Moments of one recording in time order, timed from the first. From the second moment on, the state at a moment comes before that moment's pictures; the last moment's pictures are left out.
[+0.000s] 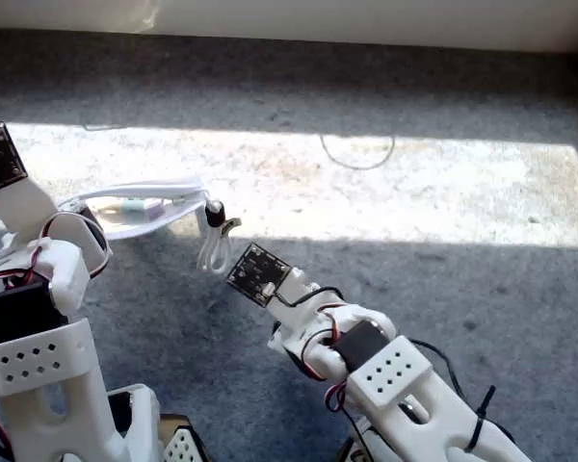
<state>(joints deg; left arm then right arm) -23.5 -53.6 37.7 66.2 16.7 -41.4 -51.3 68.2 49.9 21.4</state>
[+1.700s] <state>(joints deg) -23.5 -53.6 37.7 66.2 16.0 -39.5 -12.4 53.5 48.6 24.6</state>
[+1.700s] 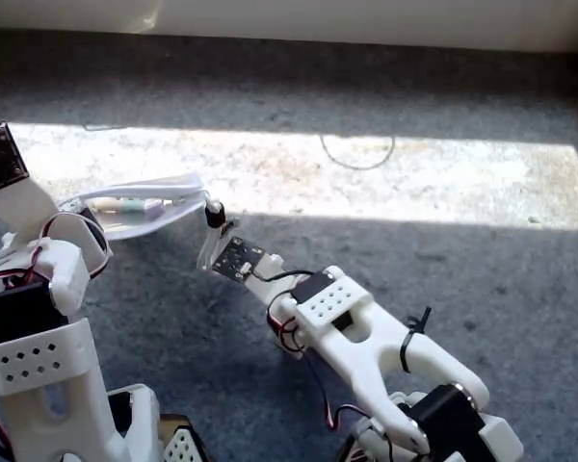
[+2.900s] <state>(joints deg) -23.0 -53.6 37.7 66.2 16.0 -22.2 -21.6 48.0 53.1 17.7</state>
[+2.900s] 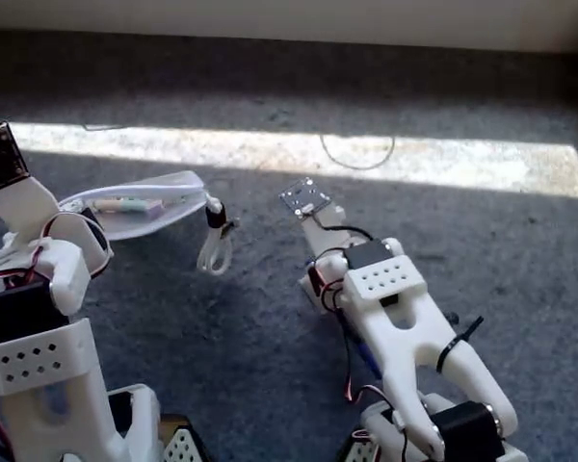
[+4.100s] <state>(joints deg) -2.5 -53.6 37.8 66.2 16.0 -8.5 -22.0 43.6 52.7 -11.3</state>
